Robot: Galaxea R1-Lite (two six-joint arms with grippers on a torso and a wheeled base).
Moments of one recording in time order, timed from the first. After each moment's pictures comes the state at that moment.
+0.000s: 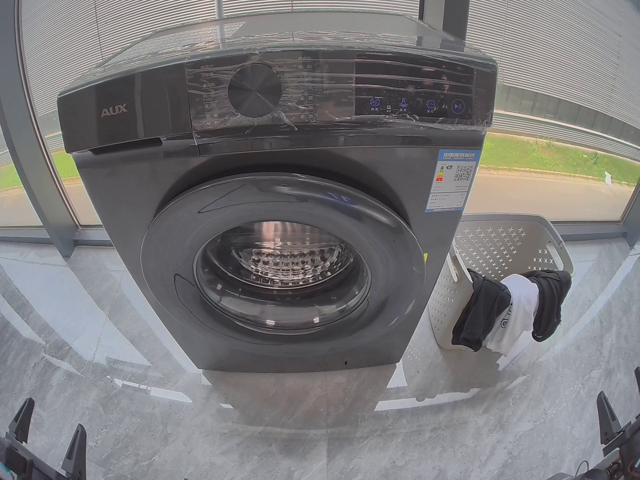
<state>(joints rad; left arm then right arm) 0.00 0.02 -0.02 0.00 0.00 0.00 0.00 0.02 -0.02 -0.01 -0.02 0.01</state>
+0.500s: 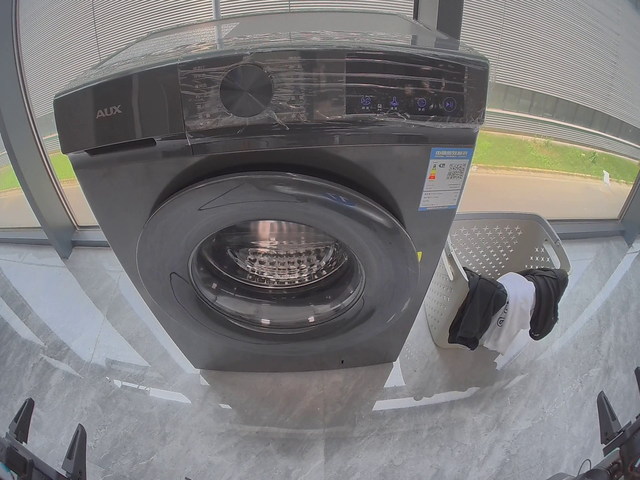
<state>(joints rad) 0.00 0.02 -0.02 0.00 0.00 0.00 0.00 0.02 -0.02 -0.01 -0.02 0.01</state>
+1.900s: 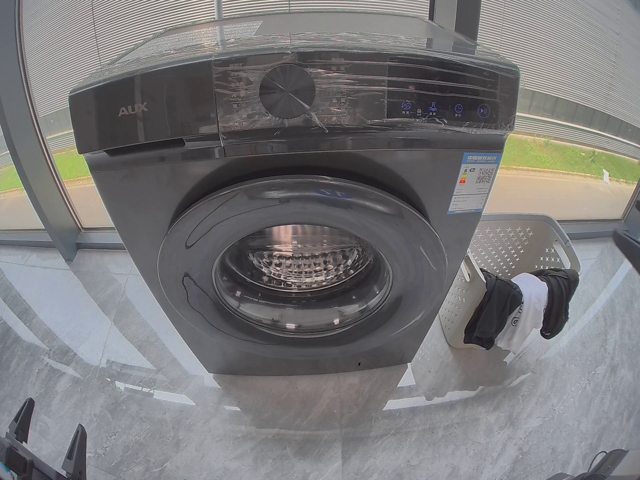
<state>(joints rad) 0.00 0.02 -0.02 0.00 0.00 0.00 0.21 0.80 -0.67 -0.14 0.16 -0.09</state>
